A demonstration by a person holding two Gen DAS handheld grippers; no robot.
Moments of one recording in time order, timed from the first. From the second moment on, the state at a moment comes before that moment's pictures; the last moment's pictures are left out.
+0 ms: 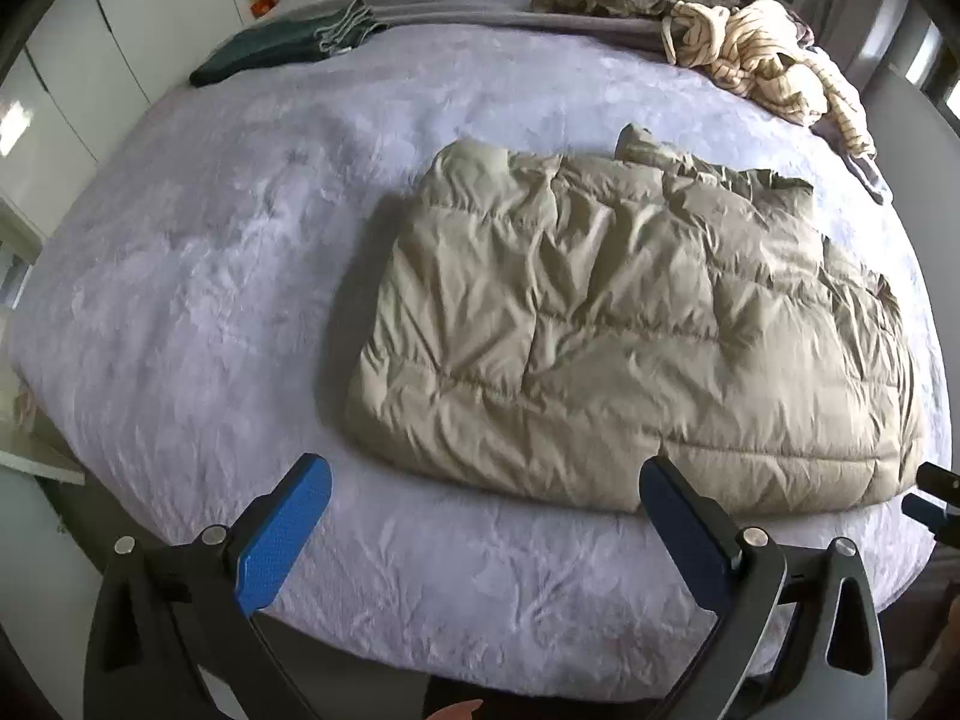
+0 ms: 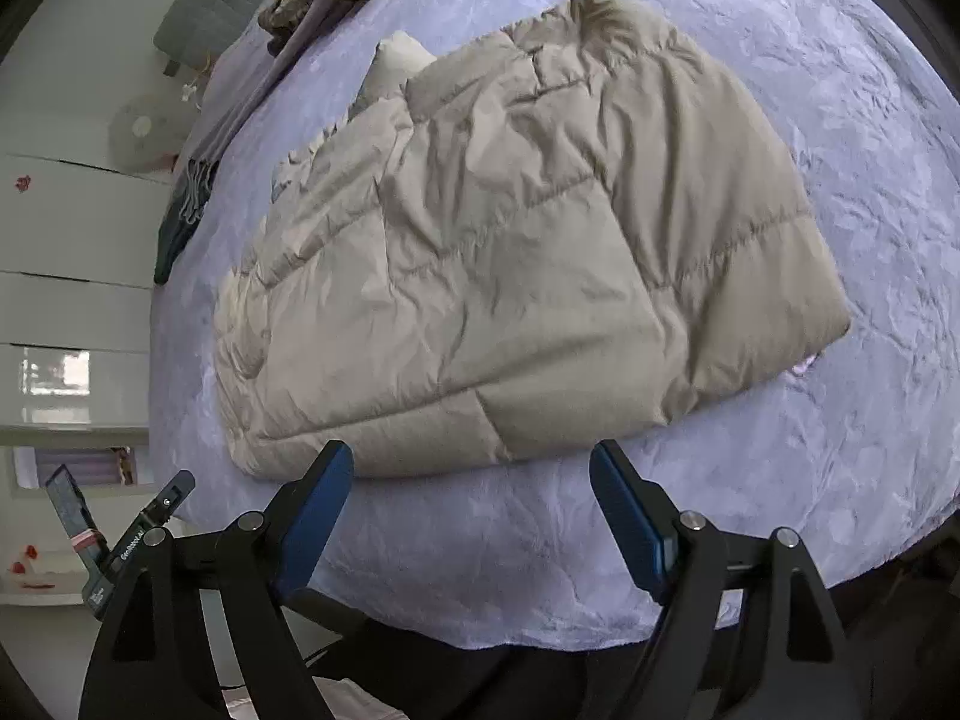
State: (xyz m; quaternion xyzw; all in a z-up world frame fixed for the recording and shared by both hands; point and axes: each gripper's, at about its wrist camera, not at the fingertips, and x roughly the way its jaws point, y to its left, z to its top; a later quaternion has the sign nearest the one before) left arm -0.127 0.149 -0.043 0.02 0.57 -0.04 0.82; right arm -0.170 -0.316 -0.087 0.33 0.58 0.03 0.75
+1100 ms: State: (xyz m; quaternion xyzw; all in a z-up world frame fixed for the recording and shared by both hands) left arm -0.007 0.179 -0.099 0.08 0.62 -0.15 0.76; right arm -0.096 -0.191 -0.093 0.31 0.58 -0.03 0.75
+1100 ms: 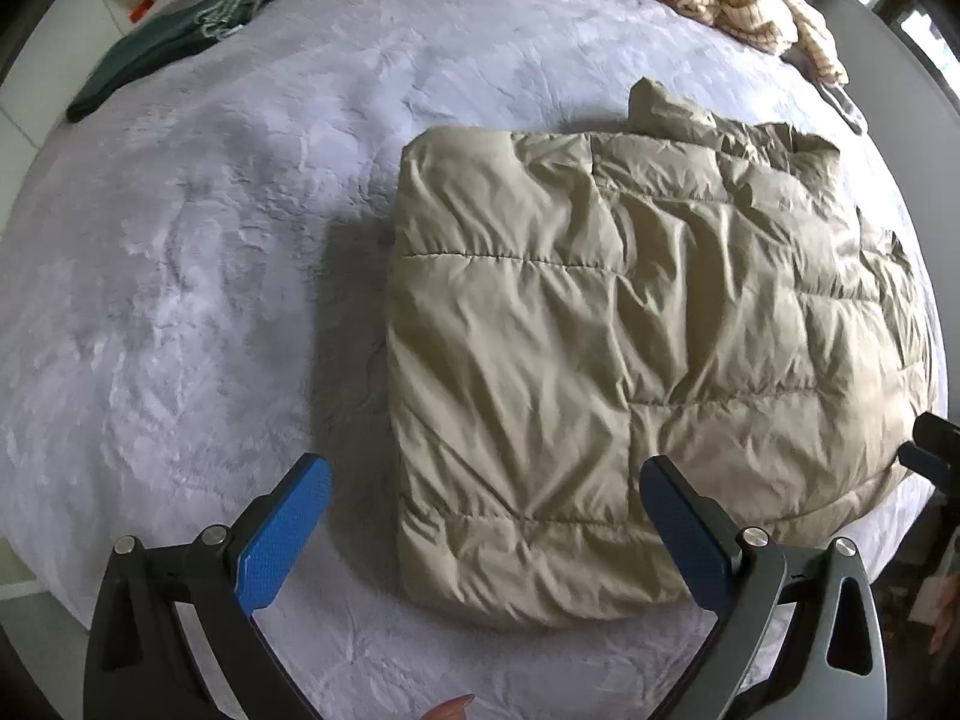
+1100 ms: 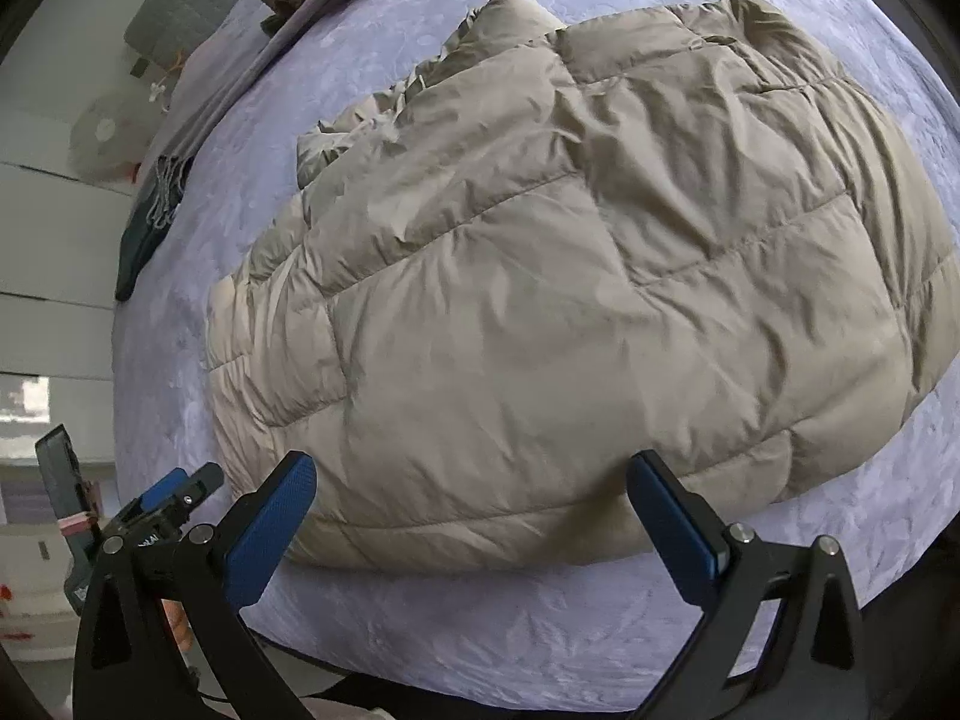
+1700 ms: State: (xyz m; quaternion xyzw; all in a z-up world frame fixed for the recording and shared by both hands) left arm 0.026 0.204 -0.121 0.01 0.64 -0.12 0.76; right arm -0.051 -0.194 -0.109 0.28 0.62 -0.01 0.73
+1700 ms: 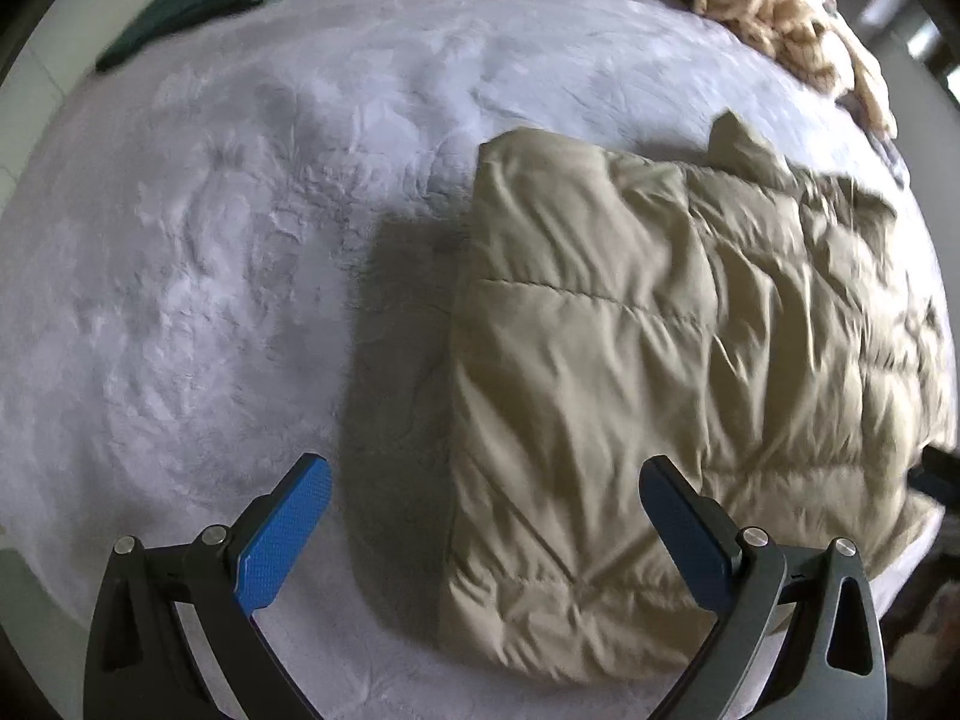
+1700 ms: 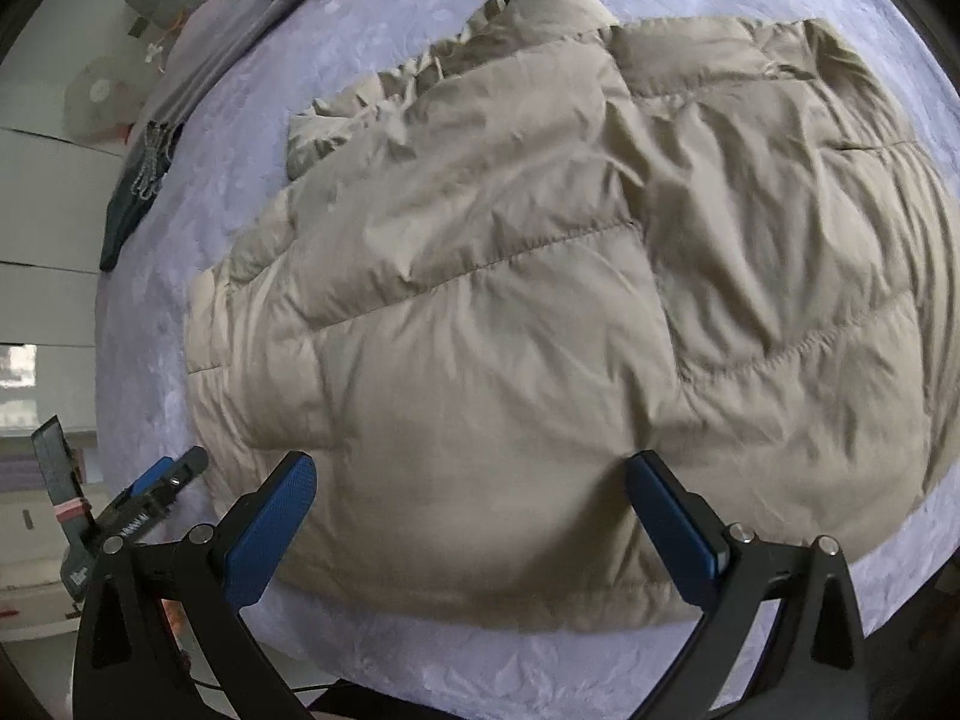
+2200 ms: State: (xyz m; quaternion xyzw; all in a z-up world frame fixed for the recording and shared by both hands) left arm 0.078 0.184 -0.203 -0.09 0.69 -0.33 0.63; right arm -0.034 -0.182 -0.127 0.25 0.64 -0.02 0.72
